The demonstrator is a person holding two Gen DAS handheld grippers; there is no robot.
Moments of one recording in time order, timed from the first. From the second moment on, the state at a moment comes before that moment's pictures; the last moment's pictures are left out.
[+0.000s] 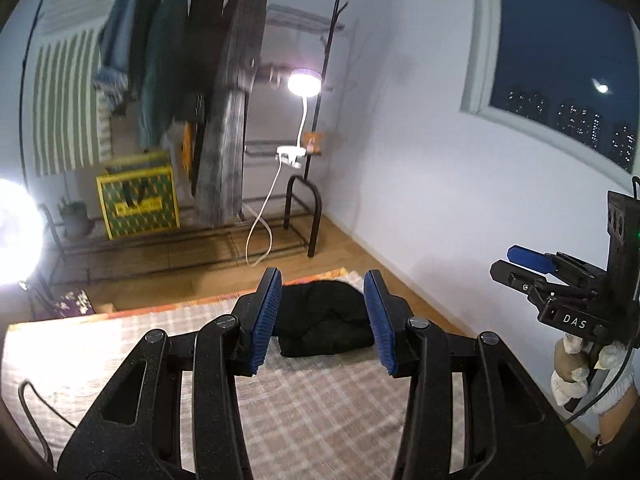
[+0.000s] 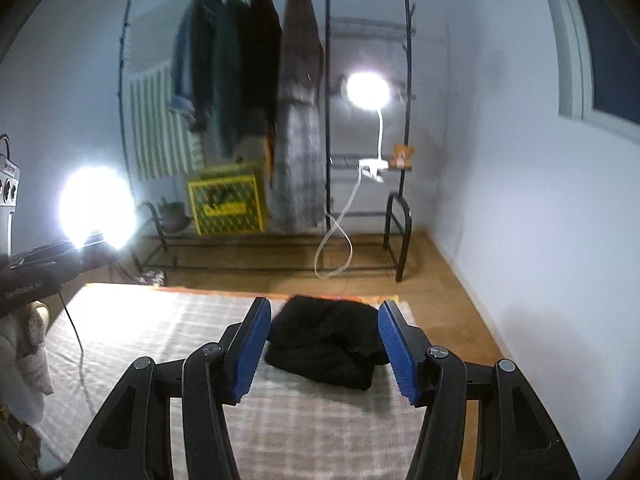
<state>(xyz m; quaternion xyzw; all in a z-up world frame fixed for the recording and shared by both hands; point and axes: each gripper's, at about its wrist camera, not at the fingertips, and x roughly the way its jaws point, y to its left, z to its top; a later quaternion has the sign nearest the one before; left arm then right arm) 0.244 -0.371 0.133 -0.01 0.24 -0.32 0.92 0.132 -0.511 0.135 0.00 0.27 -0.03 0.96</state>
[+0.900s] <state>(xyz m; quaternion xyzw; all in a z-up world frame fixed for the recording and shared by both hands) -0.018 -0.189 0.159 0.03 0.19 -0.30 0.94 -0.096 -0.356 0.208 -0.01 0.20 -0.01 0.98</state>
